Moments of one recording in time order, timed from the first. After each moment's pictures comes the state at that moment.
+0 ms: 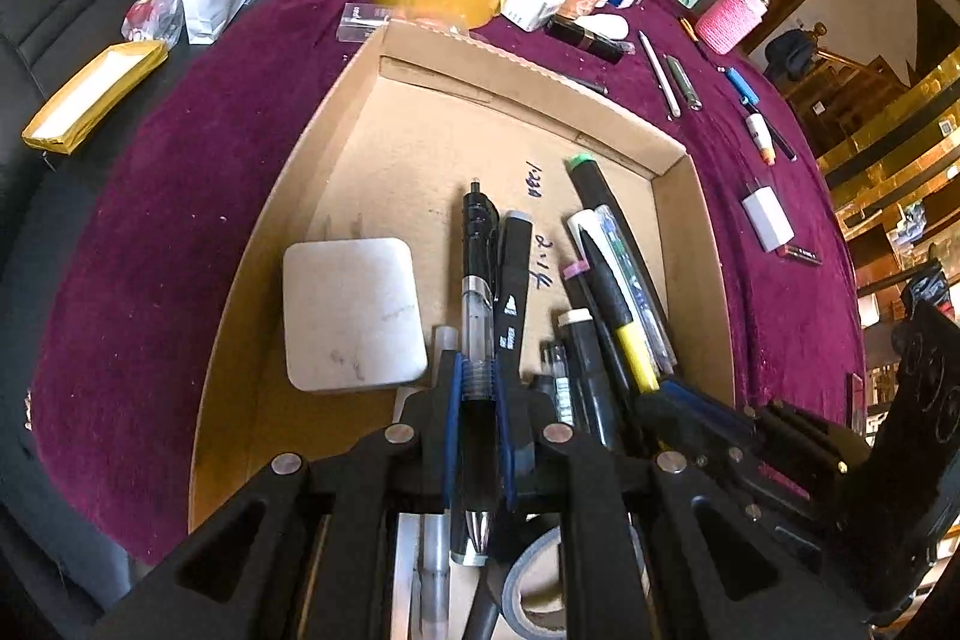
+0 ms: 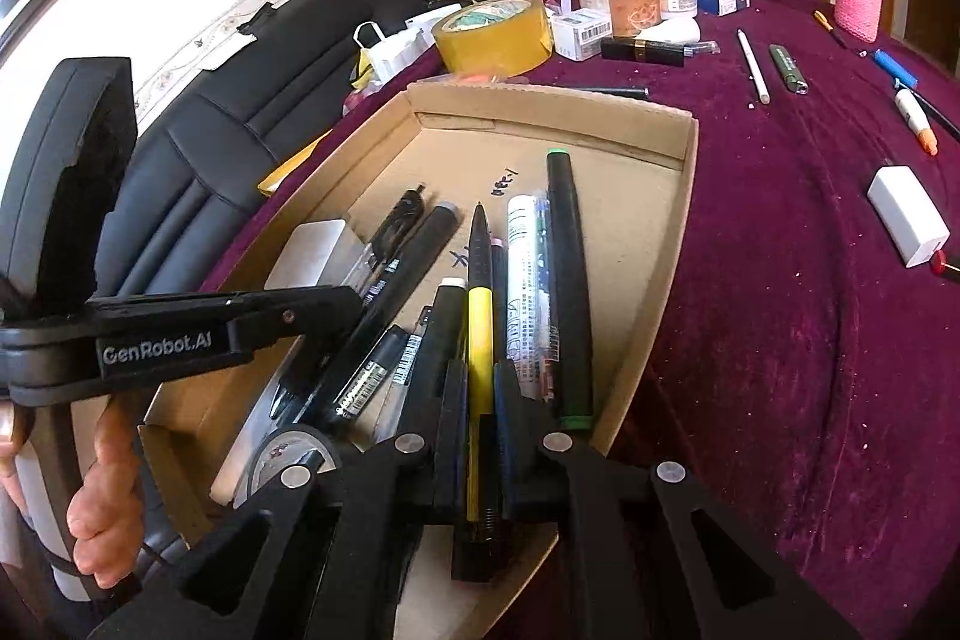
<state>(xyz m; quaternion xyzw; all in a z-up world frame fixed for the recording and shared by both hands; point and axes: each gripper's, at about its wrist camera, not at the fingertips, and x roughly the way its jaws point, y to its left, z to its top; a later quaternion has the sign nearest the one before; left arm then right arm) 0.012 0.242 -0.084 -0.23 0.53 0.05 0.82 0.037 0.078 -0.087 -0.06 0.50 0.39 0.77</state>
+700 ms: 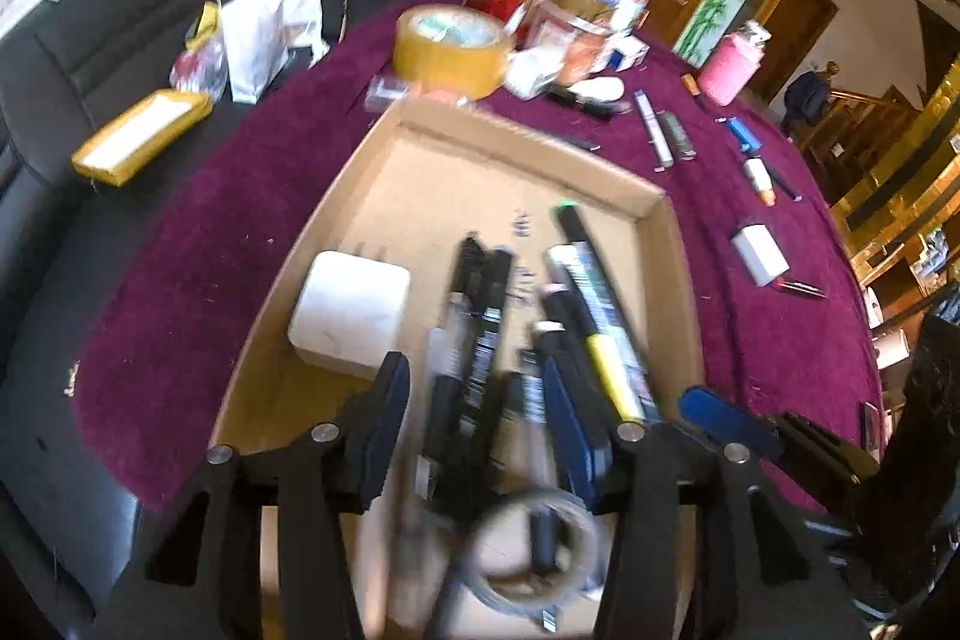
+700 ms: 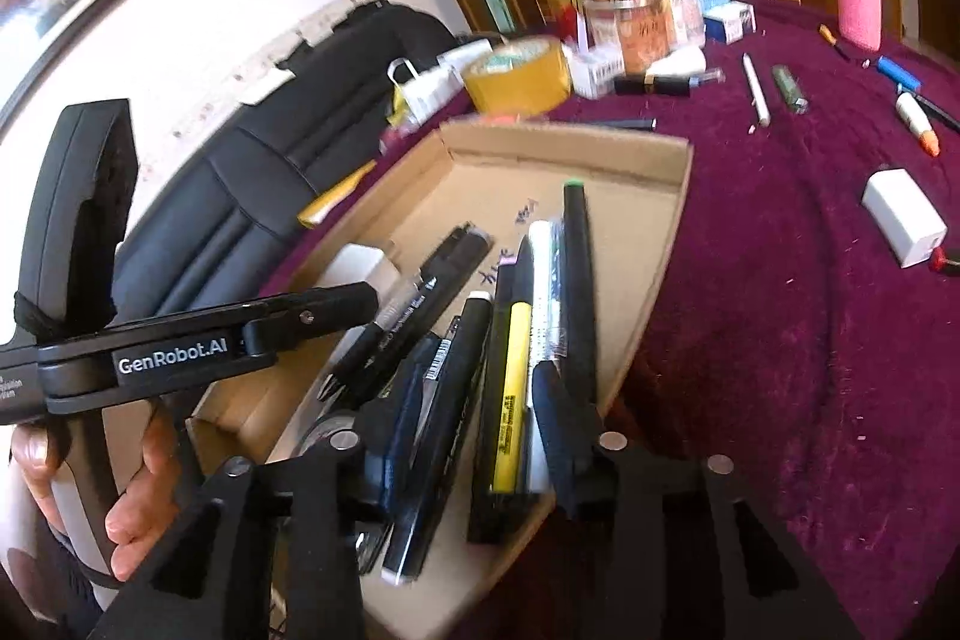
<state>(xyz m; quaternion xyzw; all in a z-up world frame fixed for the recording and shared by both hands) -0.021 0.206 -0.045 -0.20 0.45 0.11 0.86 0.024 0.047 -0.067 -0.01 0.46 0.43 0.78</state>
